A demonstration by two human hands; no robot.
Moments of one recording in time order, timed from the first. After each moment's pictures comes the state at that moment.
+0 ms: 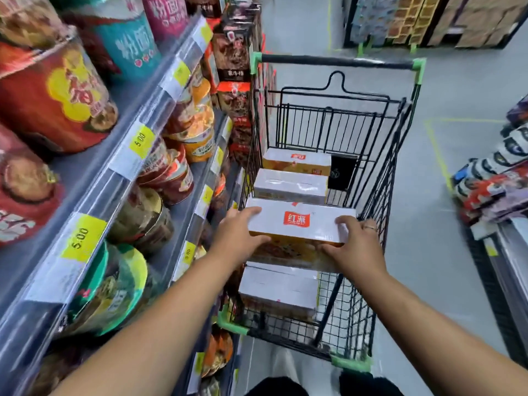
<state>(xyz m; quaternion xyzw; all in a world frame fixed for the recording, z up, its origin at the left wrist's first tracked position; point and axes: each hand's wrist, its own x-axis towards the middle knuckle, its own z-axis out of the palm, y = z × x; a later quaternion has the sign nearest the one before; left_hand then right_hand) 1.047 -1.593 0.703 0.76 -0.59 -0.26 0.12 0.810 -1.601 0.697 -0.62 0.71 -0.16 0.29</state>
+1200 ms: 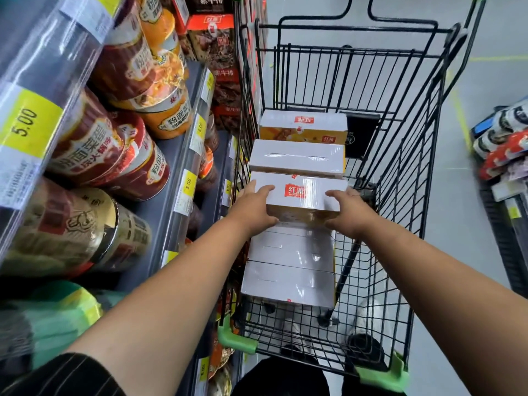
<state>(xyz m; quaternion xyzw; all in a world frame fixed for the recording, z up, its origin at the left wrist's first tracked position) 1.063 -1.705 0.582 0.70 -0.64 -0.32 -0.02 0.834 -1.722 0.582 -0.65 0.65 0.02 0.39</state>
